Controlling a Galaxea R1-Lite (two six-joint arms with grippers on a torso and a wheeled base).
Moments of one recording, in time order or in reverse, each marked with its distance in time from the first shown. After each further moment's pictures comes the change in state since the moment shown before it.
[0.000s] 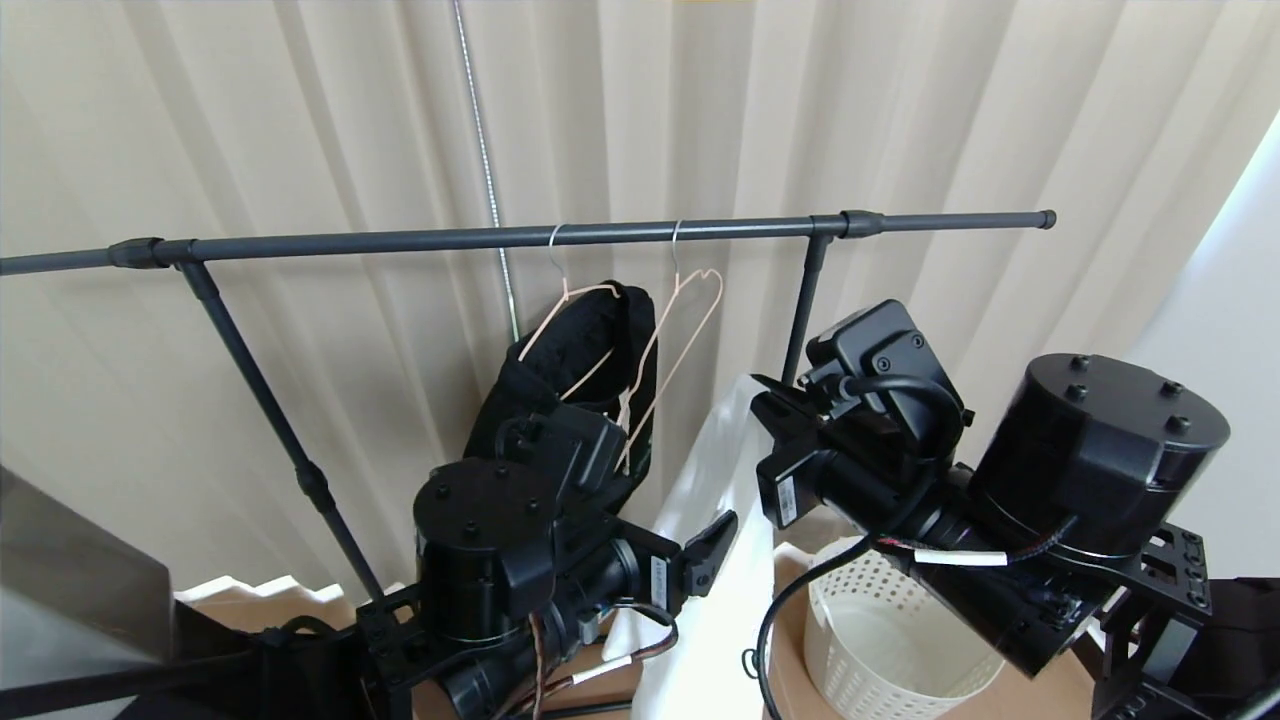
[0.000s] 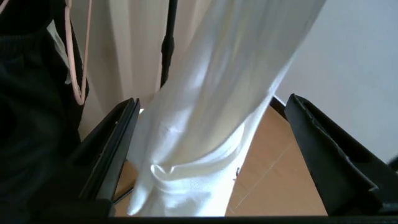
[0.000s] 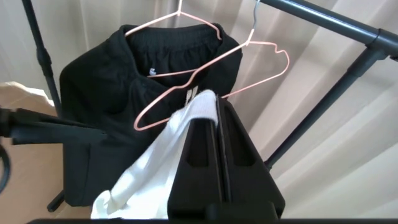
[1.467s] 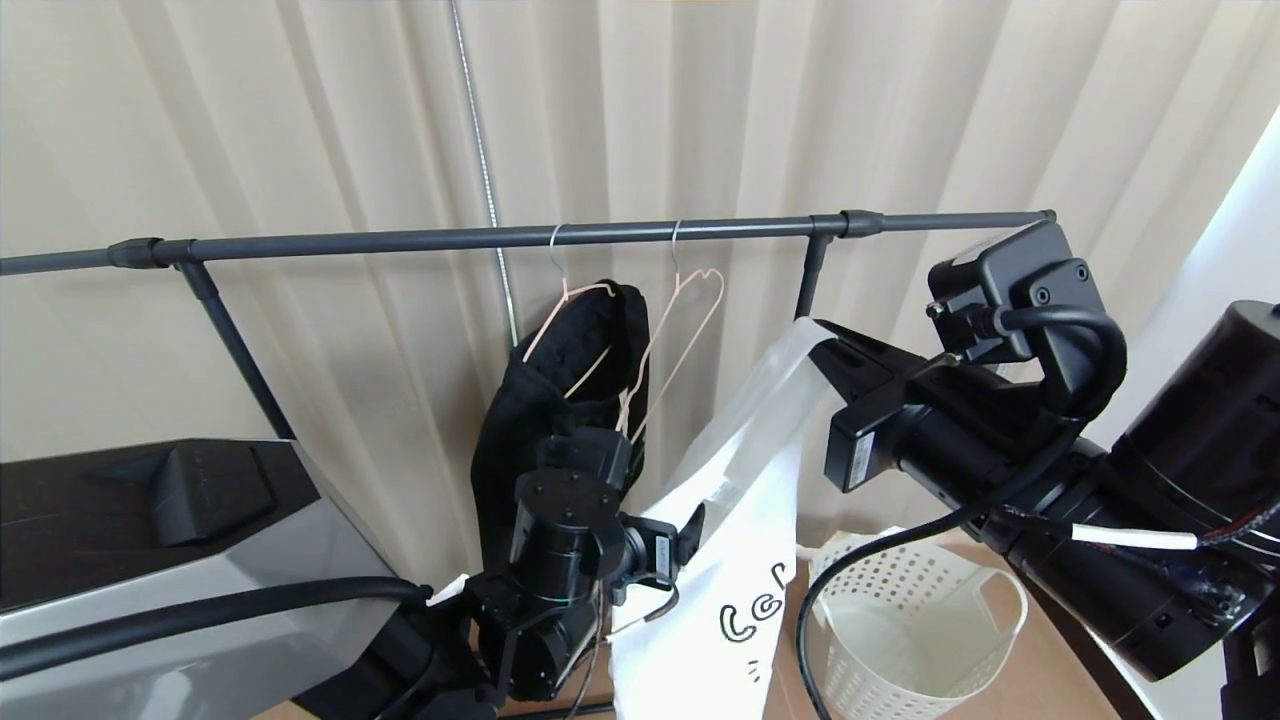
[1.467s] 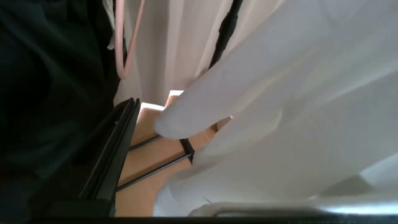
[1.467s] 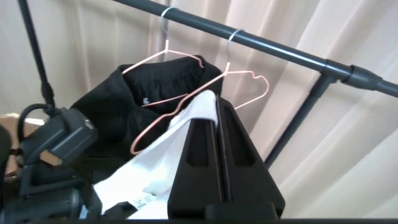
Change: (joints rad) left arm 0.069 0.229 -0.123 0.001 0.139 -0.038; right arm -0.012 -0.140 0.016 0.005 -0.027 -0.008
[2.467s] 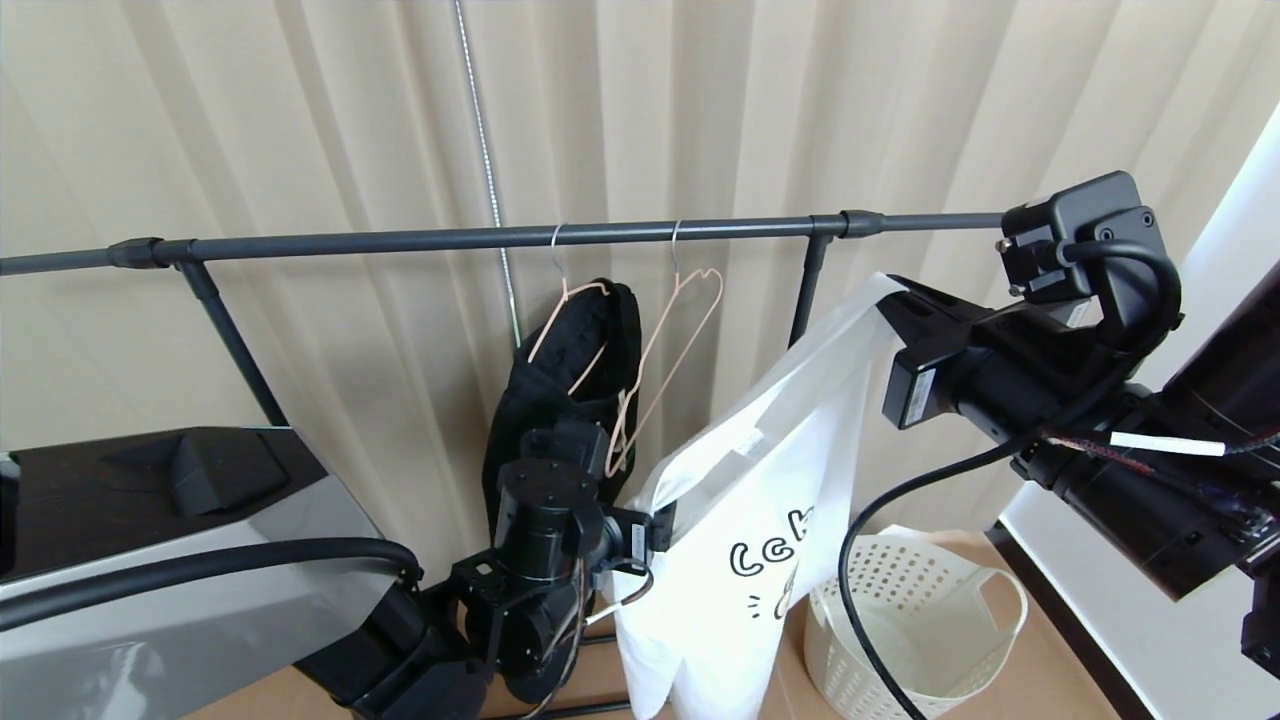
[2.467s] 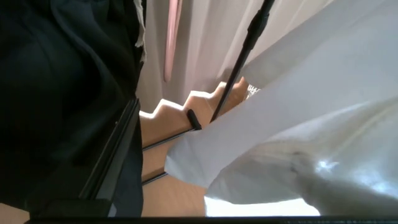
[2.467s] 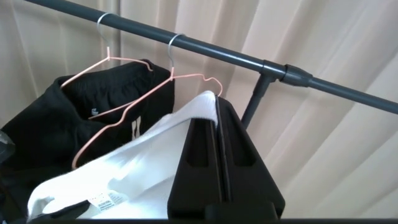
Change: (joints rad) left arm 0.066 0.019 -0.002 0.001 0.008 0.037; right arm -0.157 -0.032 -0.015 -0.002 0.012 -0.020
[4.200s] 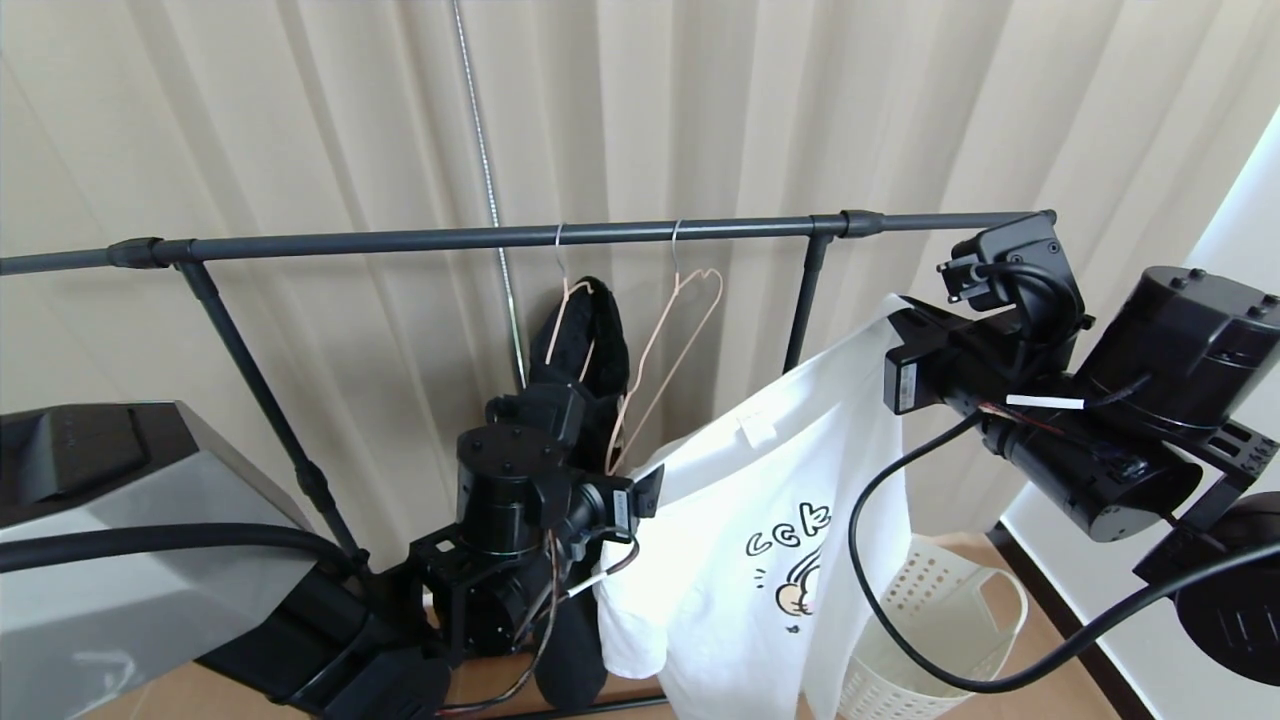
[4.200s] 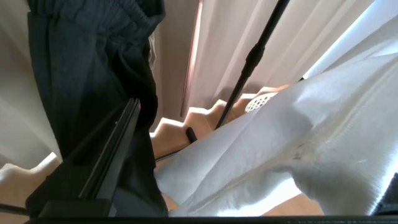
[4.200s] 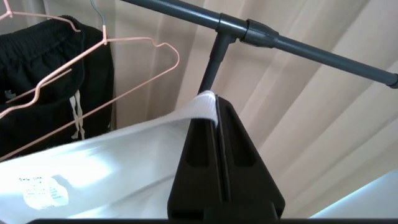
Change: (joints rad) left arm 0.016 -0.104 0.014 0.003 0.001 0.009; right arm -0.169 0.132 -0.036 -0.010 0.015 0.000
